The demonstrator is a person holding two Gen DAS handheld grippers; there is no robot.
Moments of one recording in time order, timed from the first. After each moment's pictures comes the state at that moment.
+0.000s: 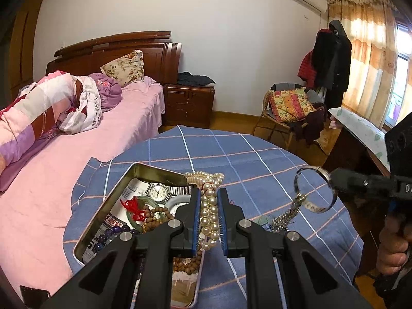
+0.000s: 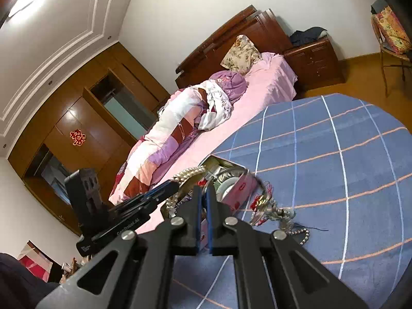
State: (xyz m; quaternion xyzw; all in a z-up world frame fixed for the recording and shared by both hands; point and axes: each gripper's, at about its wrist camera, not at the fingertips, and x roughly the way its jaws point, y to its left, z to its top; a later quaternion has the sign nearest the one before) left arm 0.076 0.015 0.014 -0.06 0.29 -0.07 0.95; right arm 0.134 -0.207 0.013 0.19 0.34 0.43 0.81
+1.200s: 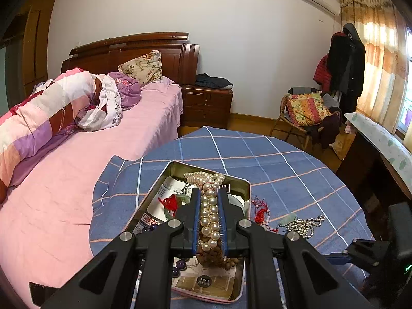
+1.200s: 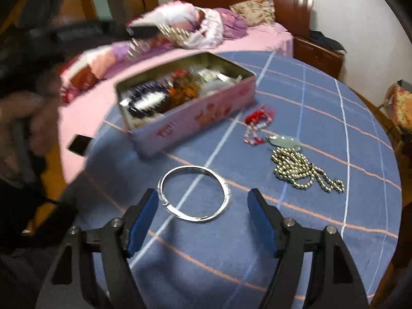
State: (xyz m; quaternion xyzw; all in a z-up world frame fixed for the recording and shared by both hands) left arm 0.070 0.054 0.008 -0.06 0.29 -0.02 0.95; right arm 0.058 -0.116 -0.074 -0.15 0.43 0.35 0.82
